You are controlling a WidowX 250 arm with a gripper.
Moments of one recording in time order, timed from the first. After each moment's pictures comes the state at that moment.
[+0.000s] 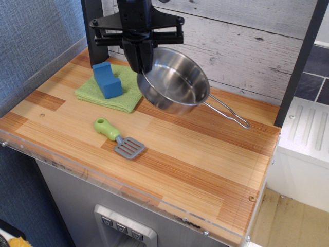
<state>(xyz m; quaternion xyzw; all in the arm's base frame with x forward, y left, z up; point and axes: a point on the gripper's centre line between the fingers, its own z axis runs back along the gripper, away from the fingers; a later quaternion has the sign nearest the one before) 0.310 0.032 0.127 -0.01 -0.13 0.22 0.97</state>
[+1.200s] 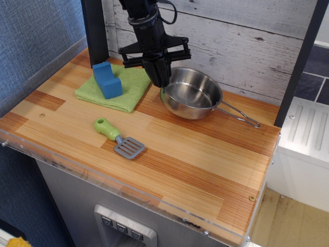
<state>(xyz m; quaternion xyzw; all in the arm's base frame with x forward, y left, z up) 0.370 0.038 0.054 -0.13 -0.08 0.17 0.97</state>
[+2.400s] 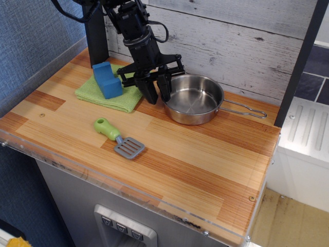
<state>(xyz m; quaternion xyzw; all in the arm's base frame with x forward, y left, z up) 0.368 0.041 0.022 -0.16 -0.04 0.17 0.97</state>
